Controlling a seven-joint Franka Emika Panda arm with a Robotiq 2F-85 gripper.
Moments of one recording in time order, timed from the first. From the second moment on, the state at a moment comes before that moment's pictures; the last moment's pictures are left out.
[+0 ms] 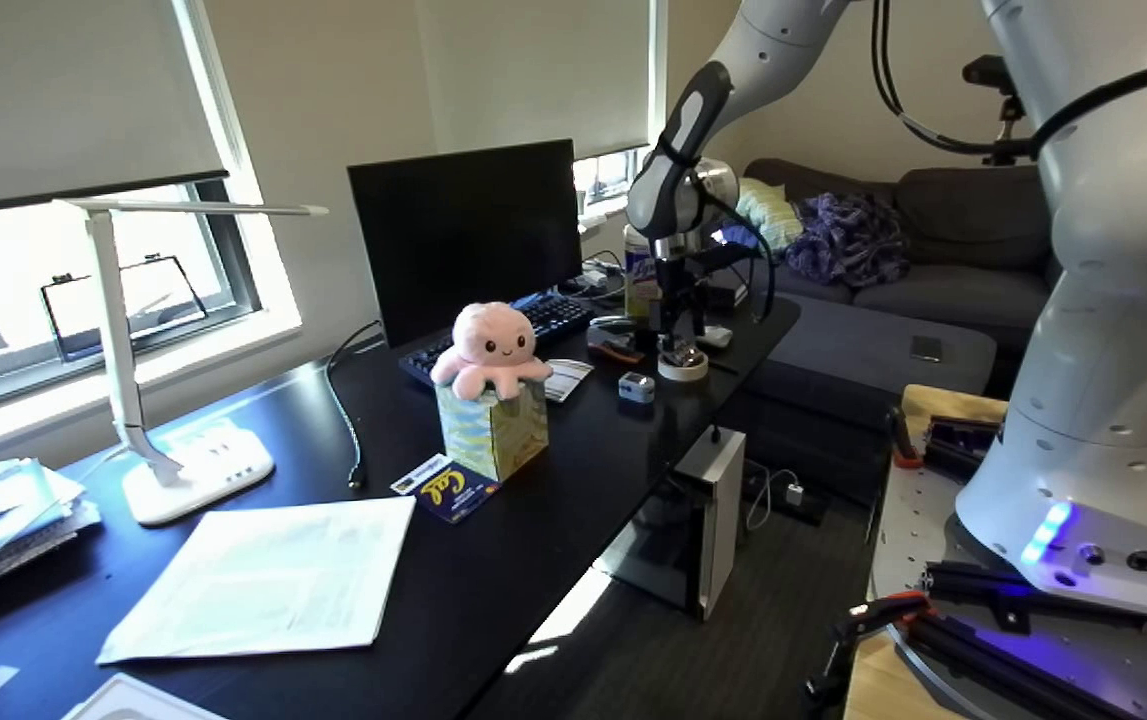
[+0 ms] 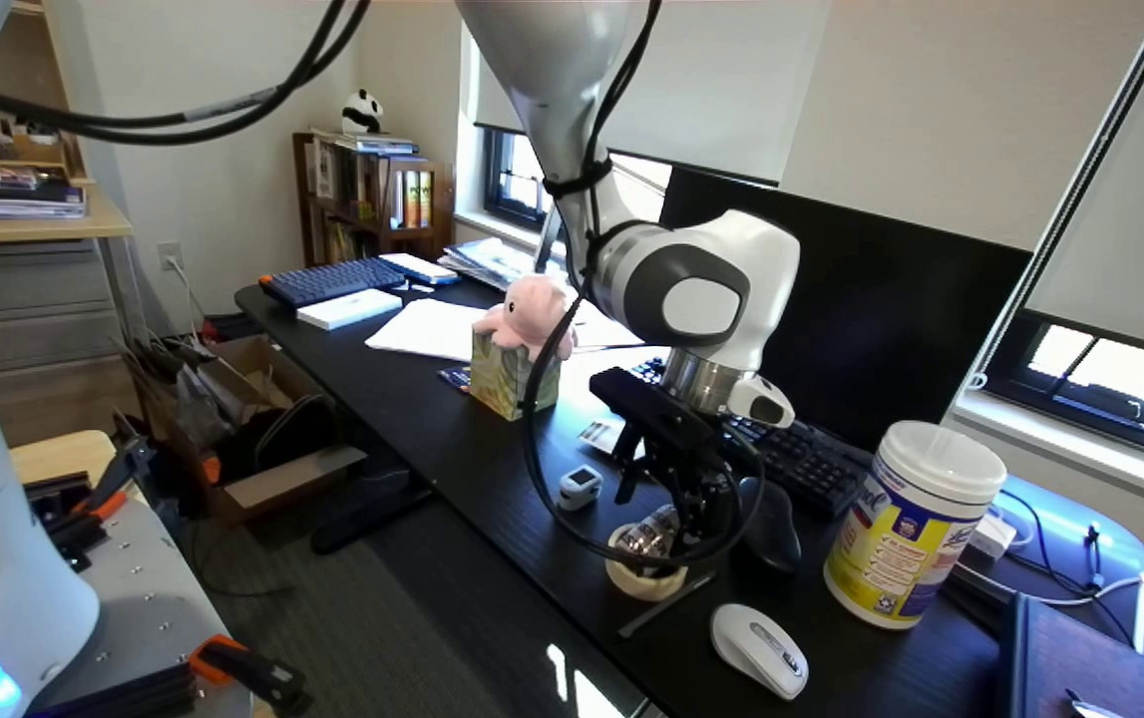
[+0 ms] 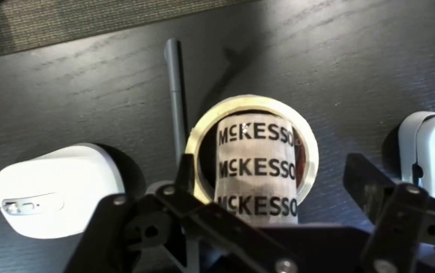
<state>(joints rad) -0.34 0.57 -0.14 -2.00 0.06 2.40 -0.24</state>
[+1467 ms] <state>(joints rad) -0.34 0.57 -0.20 -1.92 0.03 2.25 -0.21</state>
